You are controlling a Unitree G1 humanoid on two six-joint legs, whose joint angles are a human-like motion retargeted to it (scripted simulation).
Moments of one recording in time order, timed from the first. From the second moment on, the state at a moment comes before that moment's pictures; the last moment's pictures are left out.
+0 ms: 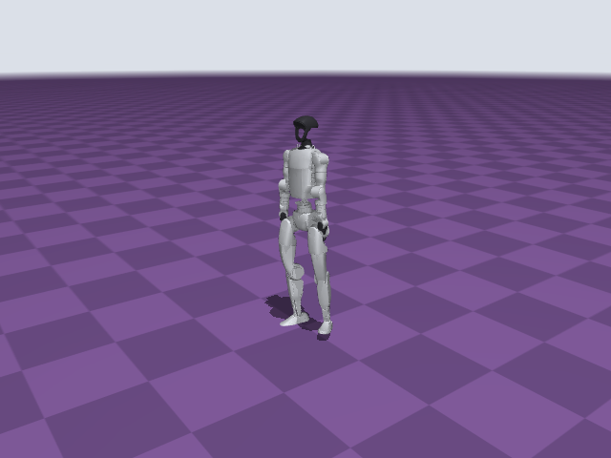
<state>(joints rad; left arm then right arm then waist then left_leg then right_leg) 0.00 0.05 0.26 1.70 0.10 0.19 -0.34 -0.04 -0.11 0.19 1.65 -0.62 0.12 0.20 -0.13 0.04 -0.19 0.04 0.10 0.56 -0.01 -0.34 -0.14 -0.05 -0.07 -0.45 0.02 0.08 0.03</state>
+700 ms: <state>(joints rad) -0.01 0.04 0.26 1.70 0.11 0.19 -0.34 -0.04 -0.11 0.18 1.66 -0.62 0.12 0.19 -0.13 0.05 -0.18 0.04 0.09 0.56 0.00 -0.34 -0.13 -0.06 -0.08 -0.44 0.02 0.08 0.03</state>
